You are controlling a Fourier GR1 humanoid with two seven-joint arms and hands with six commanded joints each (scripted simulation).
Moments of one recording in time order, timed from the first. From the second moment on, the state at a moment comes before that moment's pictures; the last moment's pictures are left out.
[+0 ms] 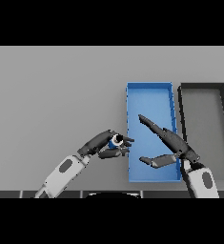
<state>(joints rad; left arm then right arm) -0.29 0.16 -0.62 -1.60 0.12 -0.15 -0.01 -0.05 -0.38 0.18 -2.06 -0.29 0.43 0.16</state>
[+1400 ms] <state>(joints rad) -0.31 0.15 -0.61 -1.58 0.10 -0.19 -0.04 -0.55 -0.18 0.41 -1.79 -0.38 0.57 0.39</state>
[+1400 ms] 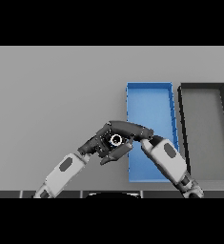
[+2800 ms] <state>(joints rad) -0.30 0.18 -0.58 -1.56 0.01 -0.27 -0.03 -0.48 -0.10 0.38 -1.85 -0.30 0.57 0.32</state>
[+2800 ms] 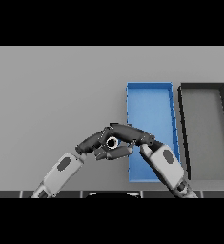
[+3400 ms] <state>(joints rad) -0.27 0.19 -0.58 -1.58 0.03 -0.26 0.08 -0.66 -0.10 0.27 -1.86 -0.75 0.37 0.57</state>
